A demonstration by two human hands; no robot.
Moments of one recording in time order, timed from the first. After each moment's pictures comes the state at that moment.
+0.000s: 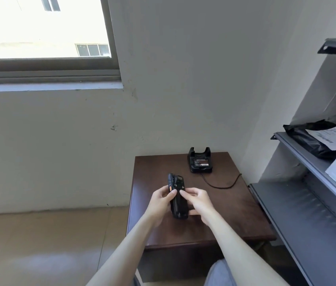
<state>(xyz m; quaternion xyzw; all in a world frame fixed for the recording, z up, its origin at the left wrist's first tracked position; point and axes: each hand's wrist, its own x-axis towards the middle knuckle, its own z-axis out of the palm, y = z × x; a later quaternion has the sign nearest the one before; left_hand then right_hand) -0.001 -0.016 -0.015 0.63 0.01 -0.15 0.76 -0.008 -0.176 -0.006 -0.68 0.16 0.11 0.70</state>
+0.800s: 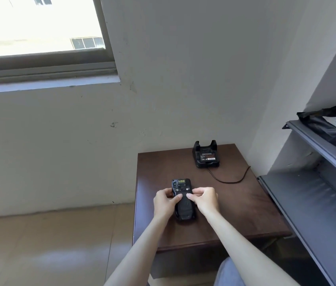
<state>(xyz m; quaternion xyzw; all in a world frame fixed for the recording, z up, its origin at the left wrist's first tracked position) 0.027 -0.014 -0.054 0.83 0.09 -0.05 0.55 0.020 -0.169 -0.054 -0.81 0.24 0.00 0.54</state>
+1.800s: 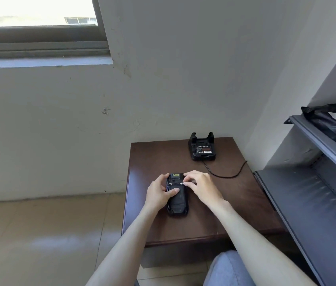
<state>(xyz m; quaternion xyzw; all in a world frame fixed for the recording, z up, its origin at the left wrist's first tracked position) 0.044 -0.013 -0.059 0.88 0.01 -0.07 0.46 0.048 -0.205 -0.052 -0.93 -0.07 -0.02 0.36</state>
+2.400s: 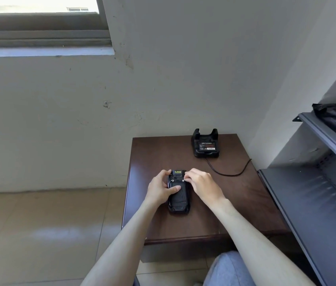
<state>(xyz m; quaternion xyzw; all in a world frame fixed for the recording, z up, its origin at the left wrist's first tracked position) 0.052 -0.011 -0.061 0.87 0.02 -0.11 0.47 0.051 -0.200 -0.060 -0.95 -0.17 -0.13 0.23</state>
